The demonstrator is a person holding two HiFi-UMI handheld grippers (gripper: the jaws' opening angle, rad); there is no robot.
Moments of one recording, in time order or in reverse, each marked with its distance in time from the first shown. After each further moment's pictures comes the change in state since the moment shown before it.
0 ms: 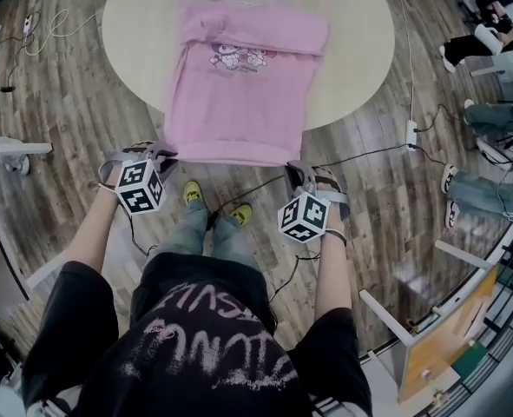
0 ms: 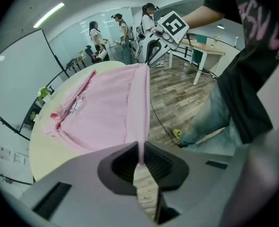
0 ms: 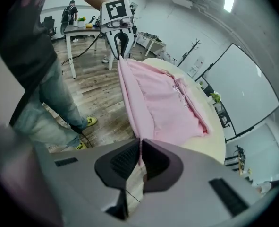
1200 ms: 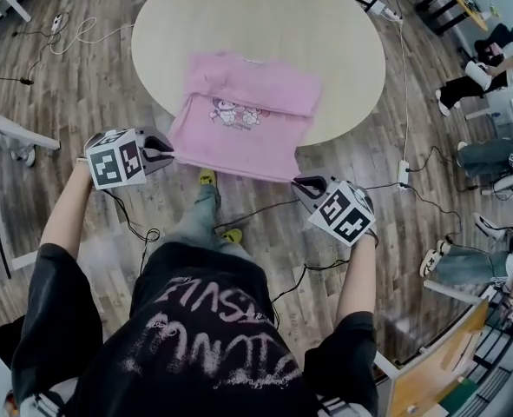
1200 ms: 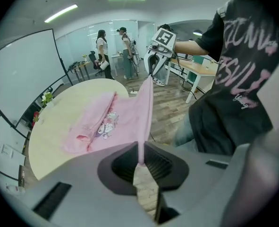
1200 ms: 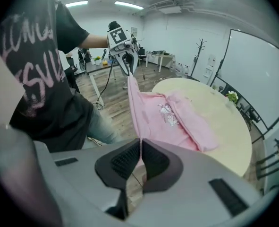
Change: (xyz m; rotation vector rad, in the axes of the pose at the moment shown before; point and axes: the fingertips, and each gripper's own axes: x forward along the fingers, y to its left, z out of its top) left arm -0.120 0.006 0.063 -0.079 -0.122 -0.107; right arm -0.121 -0.039 0.033 0.118 -0.206 0.397
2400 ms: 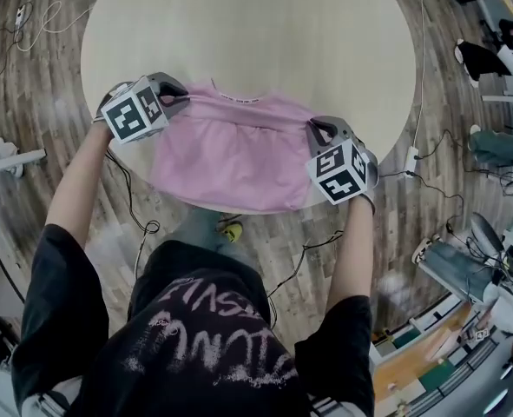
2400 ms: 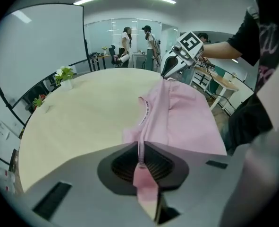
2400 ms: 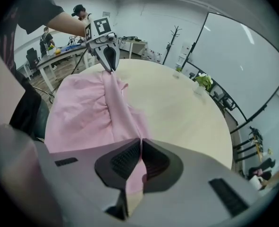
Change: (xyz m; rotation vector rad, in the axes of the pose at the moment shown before) left arm 0.122 0.330 -0.010 -0.174 -0.040 0.026; right arm 0.128 -0.319 0.016 0.138 0.139 -0.295
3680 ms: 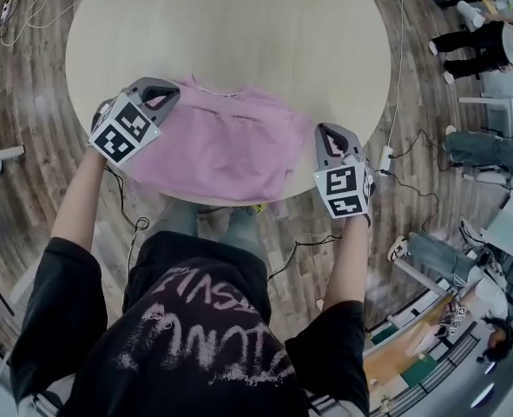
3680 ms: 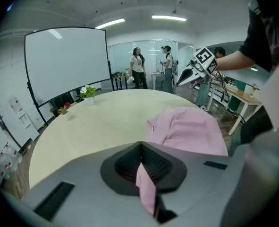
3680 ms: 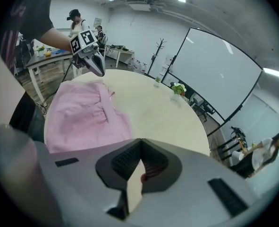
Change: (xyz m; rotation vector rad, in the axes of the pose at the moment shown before) left arm -0.018 -0.020 0.049 -0.140 -0.233 0.247; right arm -0.074 -0.040 -0.038 0.053 -0.127 -0.196
